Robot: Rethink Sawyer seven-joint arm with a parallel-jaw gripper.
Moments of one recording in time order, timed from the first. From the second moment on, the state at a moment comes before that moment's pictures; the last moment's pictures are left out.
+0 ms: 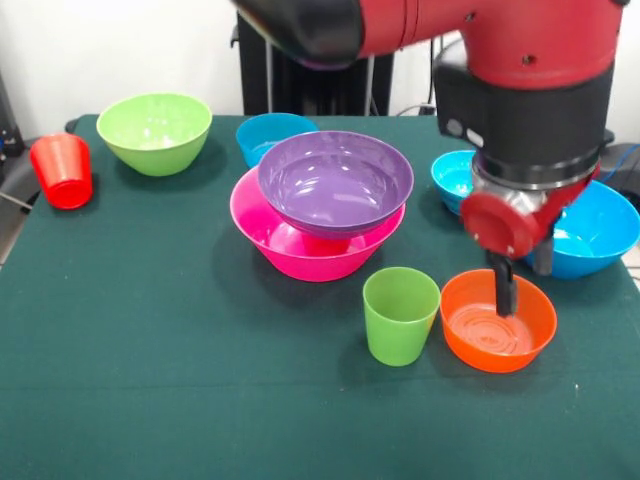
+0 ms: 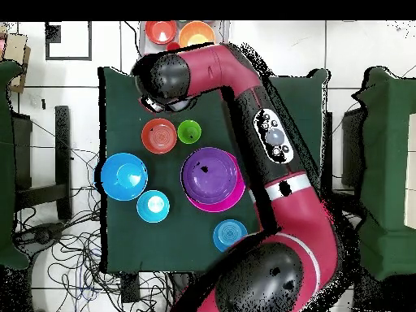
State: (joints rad) arm -0.53 -0.37 0.98 1.07 -0.74 1.19 1.22
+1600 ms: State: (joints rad) arm -0.60 -0.31 0.86 1.09 -0.77 1.14 1.08
